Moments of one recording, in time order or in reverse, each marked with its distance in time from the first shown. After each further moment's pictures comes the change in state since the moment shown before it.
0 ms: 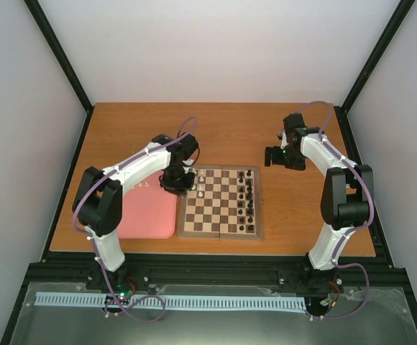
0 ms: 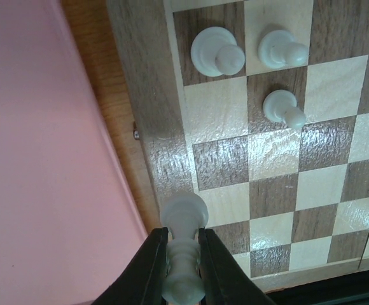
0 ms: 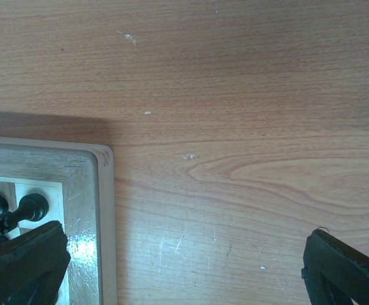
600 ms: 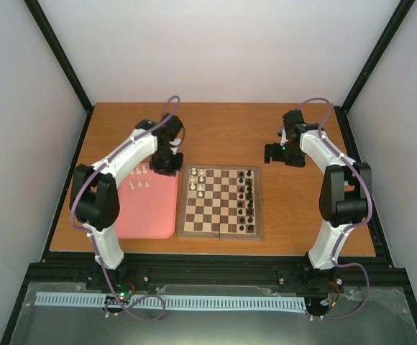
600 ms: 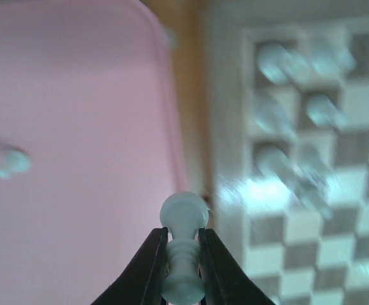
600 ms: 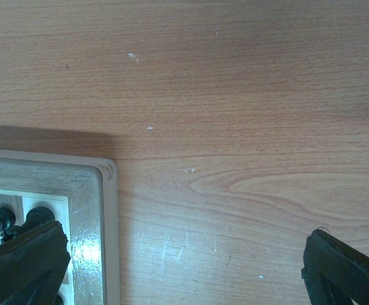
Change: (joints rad) left arm 0.198 0.052 0.161 0.013 -0.081 0.080; right arm 0.000 0.034 0.062 -0.028 0.003 0.000
